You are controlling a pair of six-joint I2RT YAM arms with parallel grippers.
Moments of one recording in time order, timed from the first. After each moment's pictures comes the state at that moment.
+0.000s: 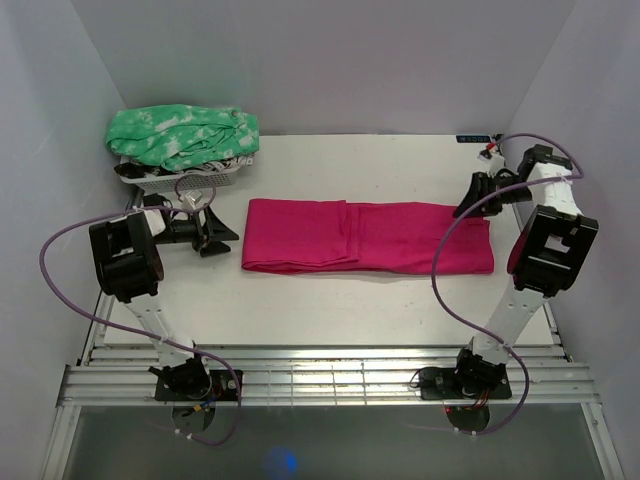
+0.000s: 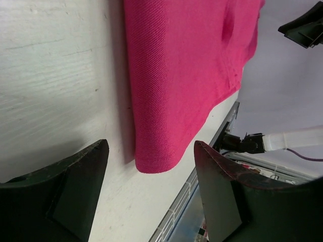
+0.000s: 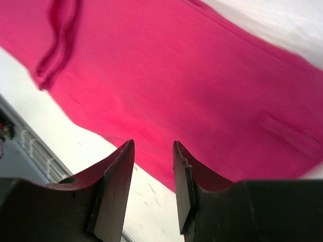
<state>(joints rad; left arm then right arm) 0.30 1.97 1.19 -0.58 1.06 0.02 -0.37 2.01 1.69 -1.12 -0.79 -0.56</state>
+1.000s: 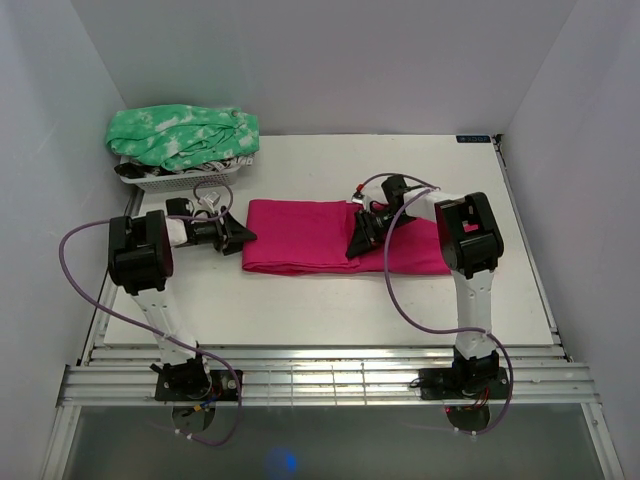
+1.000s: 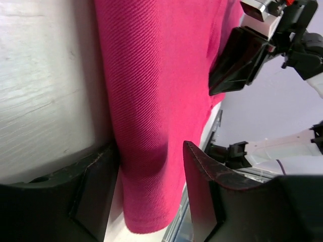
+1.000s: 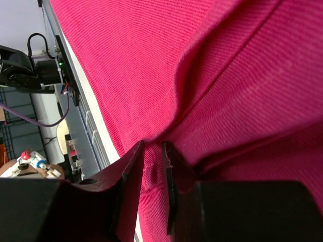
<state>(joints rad) 0.19 2.01 1.02 -0.06 1.13 -0.34 0.33 2.20 1.45 -0.61 -1.03 -0.09</state>
